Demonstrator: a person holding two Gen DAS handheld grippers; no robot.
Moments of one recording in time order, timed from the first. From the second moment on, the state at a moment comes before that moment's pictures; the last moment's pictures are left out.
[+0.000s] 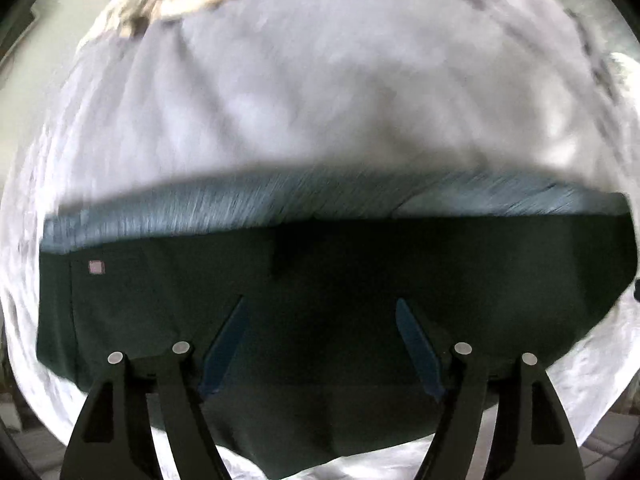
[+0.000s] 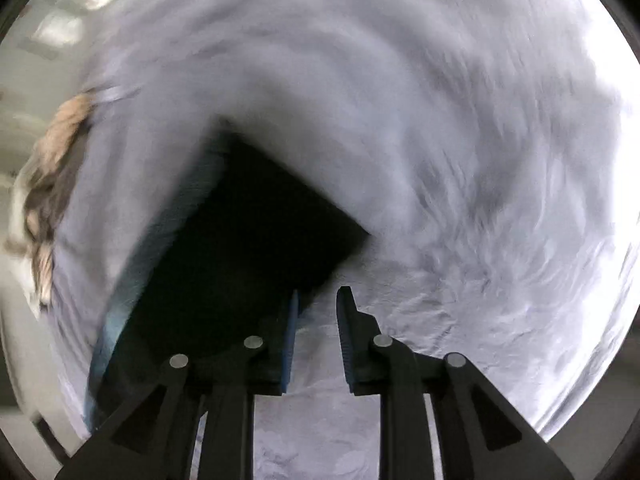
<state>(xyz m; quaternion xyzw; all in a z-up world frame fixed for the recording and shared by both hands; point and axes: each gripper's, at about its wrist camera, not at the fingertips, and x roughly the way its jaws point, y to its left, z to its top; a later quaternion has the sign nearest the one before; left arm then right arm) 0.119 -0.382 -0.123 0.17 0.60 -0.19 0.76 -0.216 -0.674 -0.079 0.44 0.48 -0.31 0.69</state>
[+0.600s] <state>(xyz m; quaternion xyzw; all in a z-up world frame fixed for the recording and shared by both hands) 0.163 -0.440 -0.166 0.17 0.58 -0.13 0.78 -0.050 -0.606 -0.121 0.27 0.54 -0.19 0.78</state>
